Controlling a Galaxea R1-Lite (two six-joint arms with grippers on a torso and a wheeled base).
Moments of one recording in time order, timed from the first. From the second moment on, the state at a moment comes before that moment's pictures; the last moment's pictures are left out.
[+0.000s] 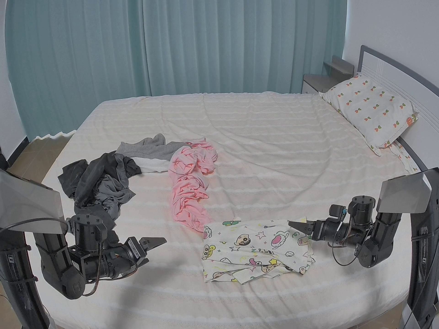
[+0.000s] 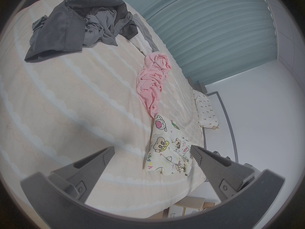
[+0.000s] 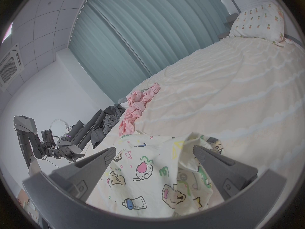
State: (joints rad) left arm -0.23 2.15 -0.21 -1.36 -0.37 -0.92; right arm 0.16 2.45 -0.60 -1.44 0.53 0.37
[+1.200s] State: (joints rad) left arm -0.23 2.15 -0.21 -1.36 -0.35 -0.92; right arm 0.11 2.54 -0.86 -1.39 0.53 0.61
